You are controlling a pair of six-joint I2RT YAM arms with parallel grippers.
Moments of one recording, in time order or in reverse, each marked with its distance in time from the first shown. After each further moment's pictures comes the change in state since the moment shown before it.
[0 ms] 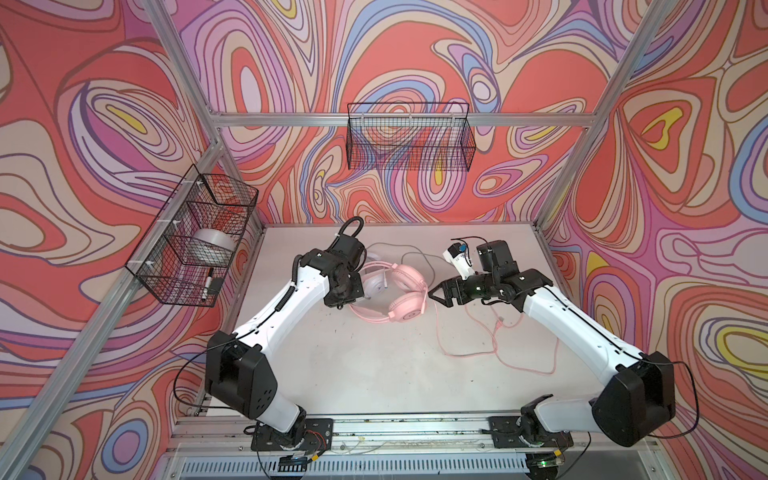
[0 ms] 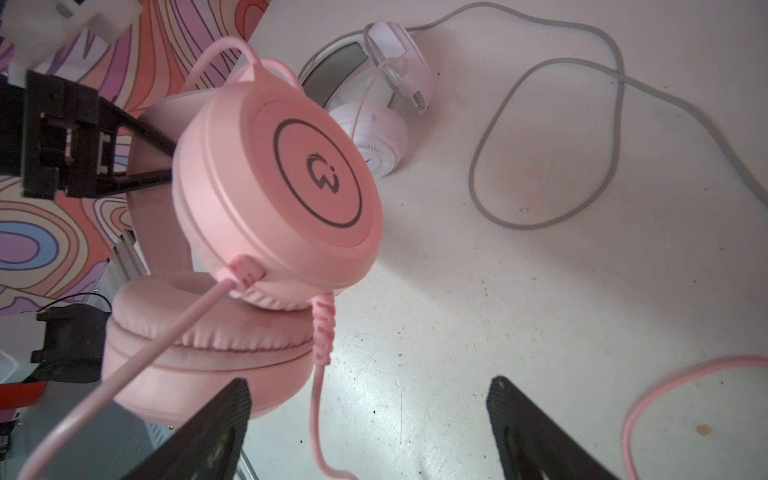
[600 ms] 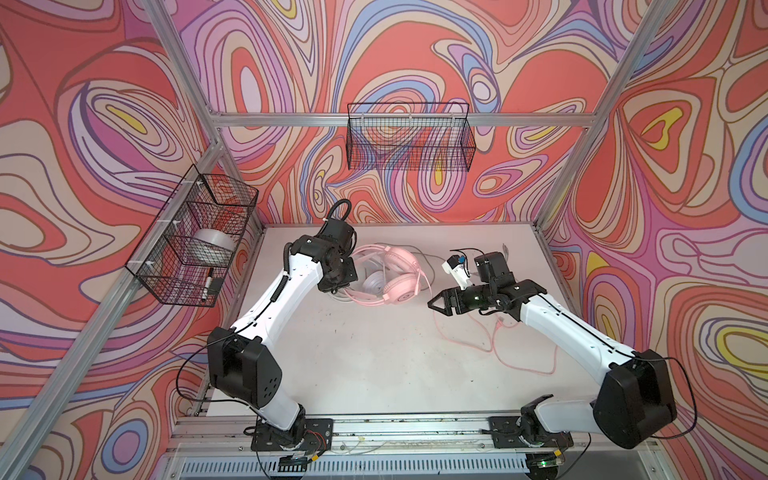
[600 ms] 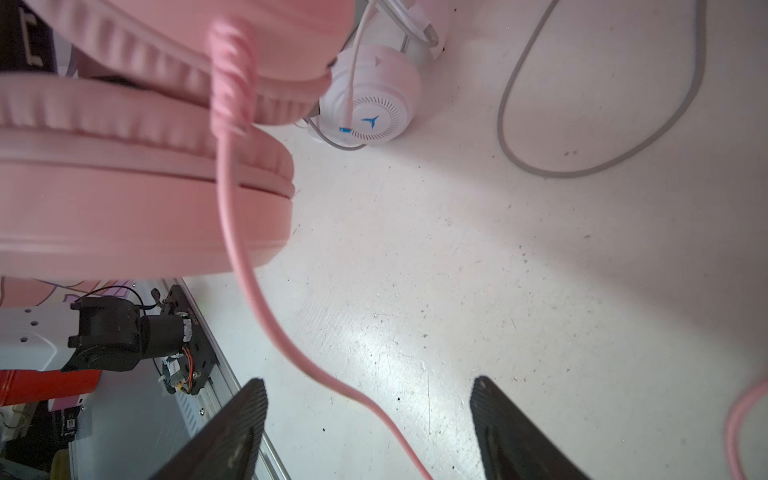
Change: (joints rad) left arm 0.086 0.036 0.121 -0.017 0.008 0.036; right arm 0.000 -0.010 -0.158 0.113 -0.059 0.095
